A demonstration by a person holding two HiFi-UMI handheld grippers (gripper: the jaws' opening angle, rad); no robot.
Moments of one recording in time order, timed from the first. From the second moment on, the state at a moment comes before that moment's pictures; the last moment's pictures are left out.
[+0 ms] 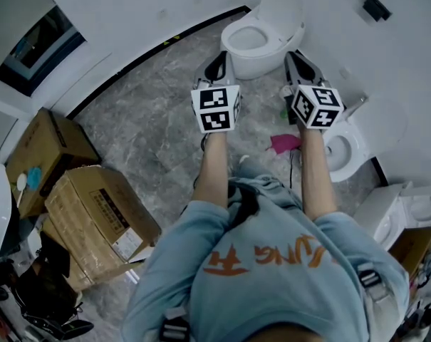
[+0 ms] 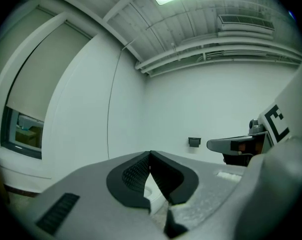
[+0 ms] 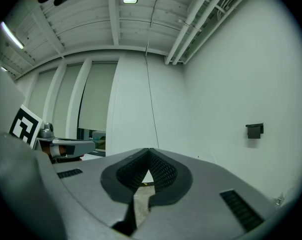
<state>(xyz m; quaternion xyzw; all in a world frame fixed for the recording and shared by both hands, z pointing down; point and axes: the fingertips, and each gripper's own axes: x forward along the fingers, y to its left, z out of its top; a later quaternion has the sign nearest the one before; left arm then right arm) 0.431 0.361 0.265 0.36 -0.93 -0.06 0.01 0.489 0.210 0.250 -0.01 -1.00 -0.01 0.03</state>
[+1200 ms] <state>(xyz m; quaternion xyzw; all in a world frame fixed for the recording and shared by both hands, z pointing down) 0.156 0.280 0.404 0.28 -0.94 -0.07 0.16 0.166 0.098 0.367 -0.07 -0.99 0.04 0.14</state>
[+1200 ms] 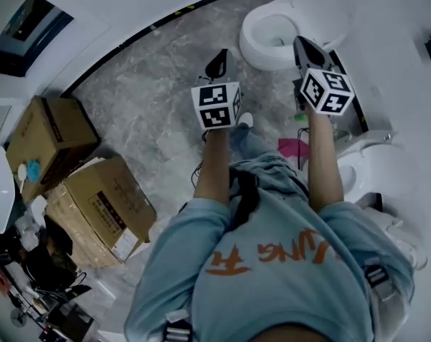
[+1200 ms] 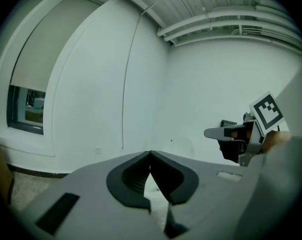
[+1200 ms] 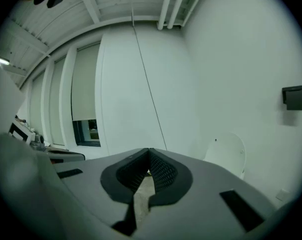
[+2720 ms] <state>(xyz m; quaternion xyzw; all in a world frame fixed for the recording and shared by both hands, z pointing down) -0.146 -0.044 0.485 0.59 -0.76 0.10 0.25 -0.025 -0.178 0.492 0.24 -0.93 0.21 0.17</state>
